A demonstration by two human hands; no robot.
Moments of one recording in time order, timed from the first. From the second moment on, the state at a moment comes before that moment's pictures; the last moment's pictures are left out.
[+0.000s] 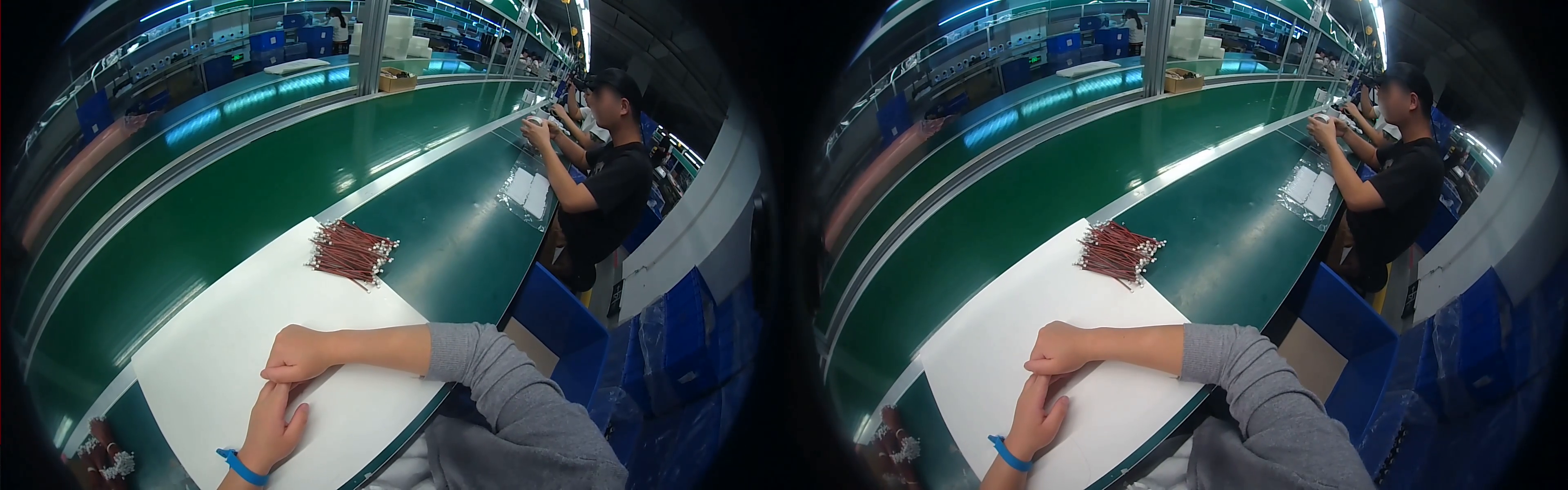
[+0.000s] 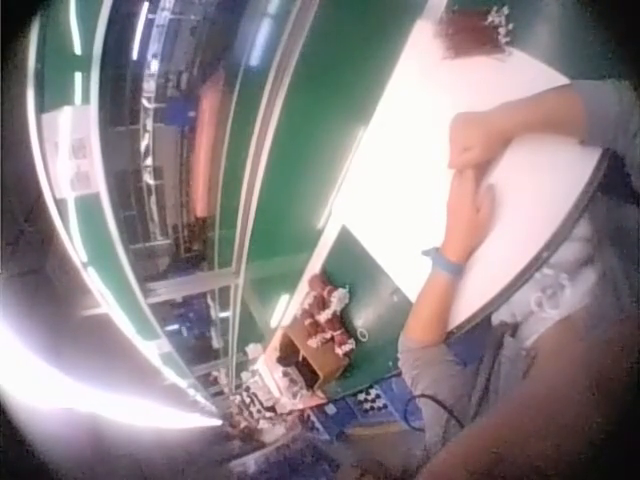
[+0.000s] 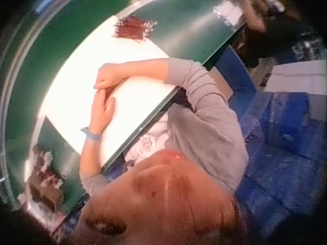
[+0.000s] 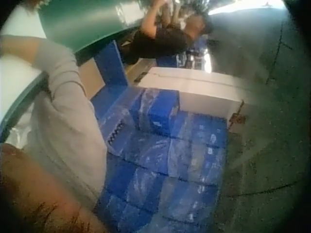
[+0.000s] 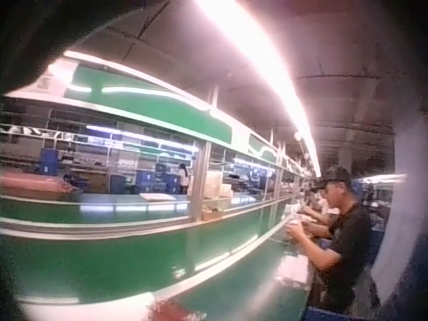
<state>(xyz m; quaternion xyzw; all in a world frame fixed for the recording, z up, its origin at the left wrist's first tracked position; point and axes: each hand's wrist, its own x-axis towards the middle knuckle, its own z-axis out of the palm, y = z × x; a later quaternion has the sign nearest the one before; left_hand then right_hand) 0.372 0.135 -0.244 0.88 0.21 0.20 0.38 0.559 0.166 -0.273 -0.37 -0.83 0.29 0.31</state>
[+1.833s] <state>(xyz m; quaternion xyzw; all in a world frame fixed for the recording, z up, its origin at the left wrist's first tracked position) 0.373 0.134 -0.245 0.87 0.22 0.20 0.39 0.560 0.166 -0.277 -0.37 -0.82 0.29 0.31</state>
